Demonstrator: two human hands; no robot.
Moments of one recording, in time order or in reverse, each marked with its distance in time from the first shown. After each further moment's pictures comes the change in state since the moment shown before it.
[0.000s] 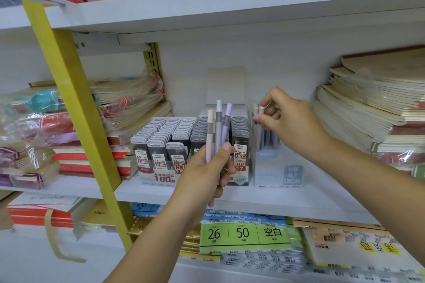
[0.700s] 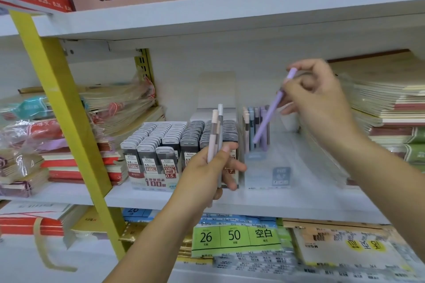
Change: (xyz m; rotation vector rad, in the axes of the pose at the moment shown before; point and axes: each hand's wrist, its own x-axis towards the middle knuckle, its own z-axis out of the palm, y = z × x) left_hand -0.002 0.012 0.020 0.036 -0.054 0.018; right_hand -0.003 -0.027 -0.060 0.589 0.214 0.217
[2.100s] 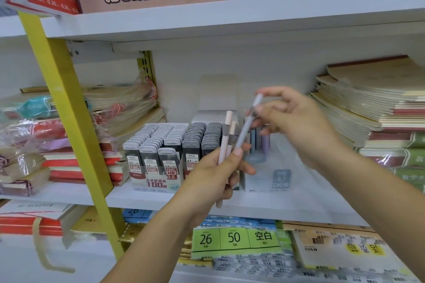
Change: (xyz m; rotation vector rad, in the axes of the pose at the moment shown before) left_hand 0.000 0.004 0.002 -0.020 -0.177 0.011; right_hand -0.020 -0.009 0.025 0.199 -0.200 0.174
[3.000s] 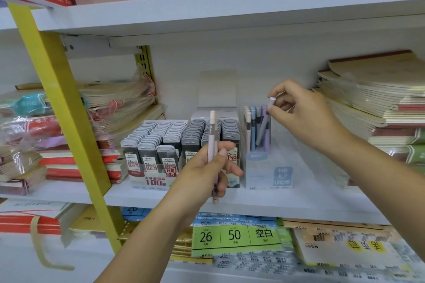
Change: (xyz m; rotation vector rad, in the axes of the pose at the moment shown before) left_hand 0.001 -0.012 -0.017 0.036 0.070 0.014; right_hand 0.028 0.032 -0.039 -0.806 0.049 -0.276
